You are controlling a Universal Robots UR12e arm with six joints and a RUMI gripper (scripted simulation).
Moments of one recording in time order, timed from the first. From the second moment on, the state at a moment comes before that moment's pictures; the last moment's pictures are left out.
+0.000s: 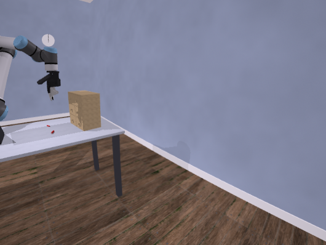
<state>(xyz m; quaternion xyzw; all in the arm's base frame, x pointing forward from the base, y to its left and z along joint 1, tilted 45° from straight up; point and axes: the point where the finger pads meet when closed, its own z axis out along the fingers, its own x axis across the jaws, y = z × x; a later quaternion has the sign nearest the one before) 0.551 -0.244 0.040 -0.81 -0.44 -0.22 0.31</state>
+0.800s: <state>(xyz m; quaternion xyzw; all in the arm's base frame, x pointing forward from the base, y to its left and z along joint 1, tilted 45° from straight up) 0.554 -0.238 0.025 -0.68 -0.63 -0.29 0.24</state>
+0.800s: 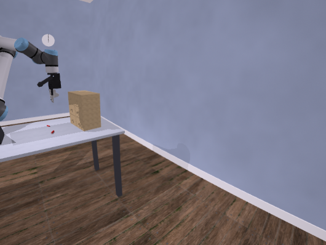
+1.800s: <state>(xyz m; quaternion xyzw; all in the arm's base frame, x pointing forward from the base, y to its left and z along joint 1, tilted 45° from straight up) 0.555 -0.236 0.022 -0.65 -0.66 -0.31 0.23</state>
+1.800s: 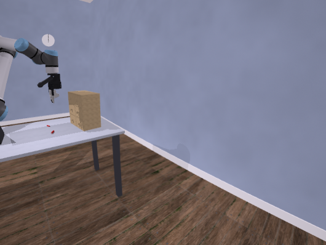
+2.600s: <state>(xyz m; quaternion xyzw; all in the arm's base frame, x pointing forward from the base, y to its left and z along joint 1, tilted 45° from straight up) 0.562 -0.232 0.018 -0.66 -0.64 -0.33 0.21</state>
